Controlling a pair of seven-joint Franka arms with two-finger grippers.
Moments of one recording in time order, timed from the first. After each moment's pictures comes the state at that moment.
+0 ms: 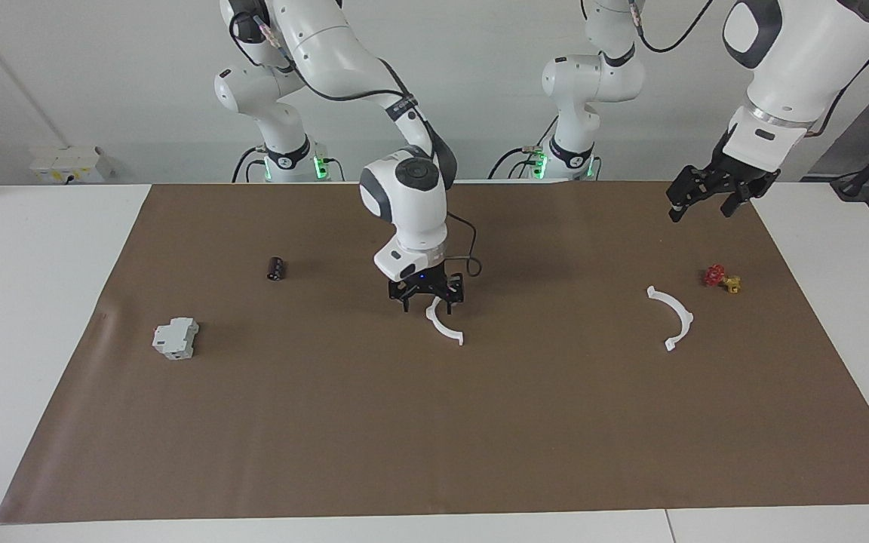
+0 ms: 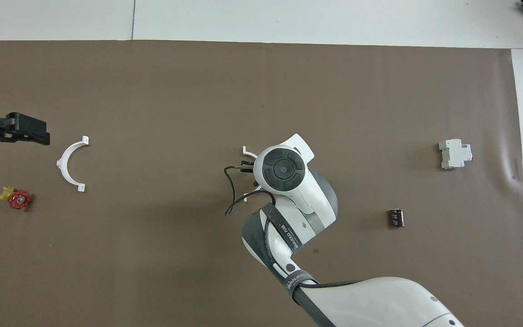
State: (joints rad) left arm -0.12 0.00 0.07 -1.60 -0.02 1.61 -0.10; right arm 0.67 0.37 -0.12 -1.81 0.00 2.34 0.72
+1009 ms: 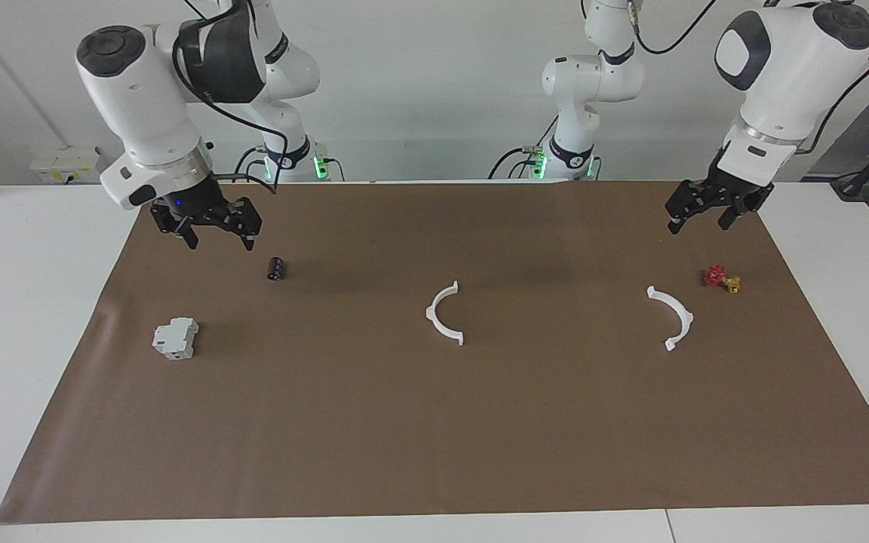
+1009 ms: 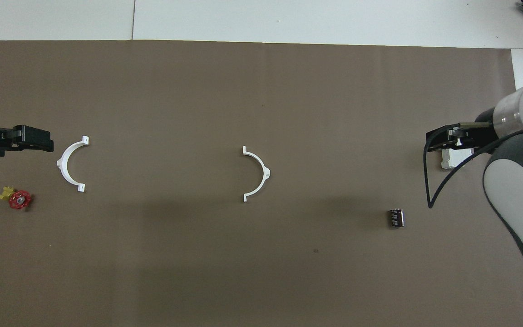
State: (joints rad) left arm -0.10 -0.05 0.09 -1.80 -0.02 1.80 -0.03; right arm 0.15 0.02 -0.13 -1.72 0.00 1.70 0.12
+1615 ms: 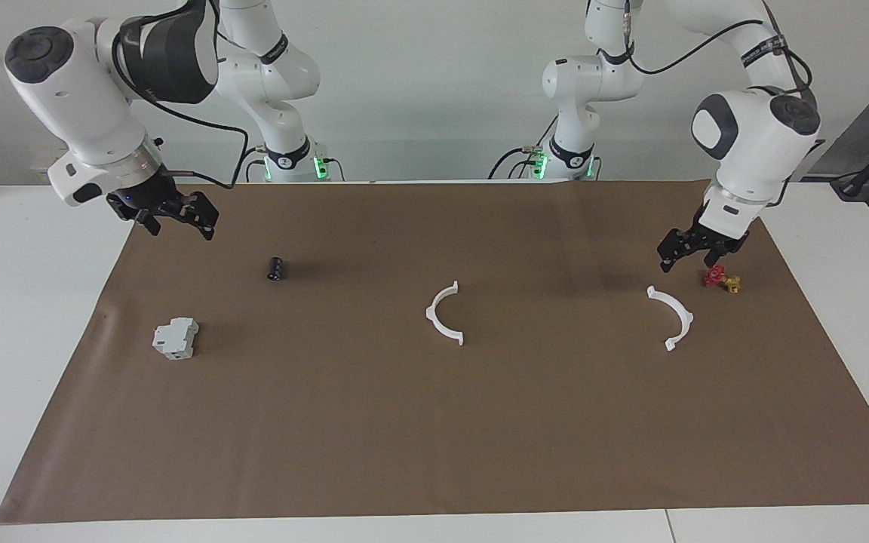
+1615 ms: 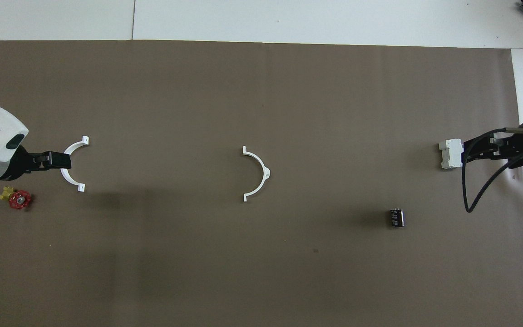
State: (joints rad) left arm -0.03 -0.04 0.09 -2.16 -0.02 2.19 0.02; right arm 0.06 0.01 -0.13 -1.73 0.00 1.65 0.06
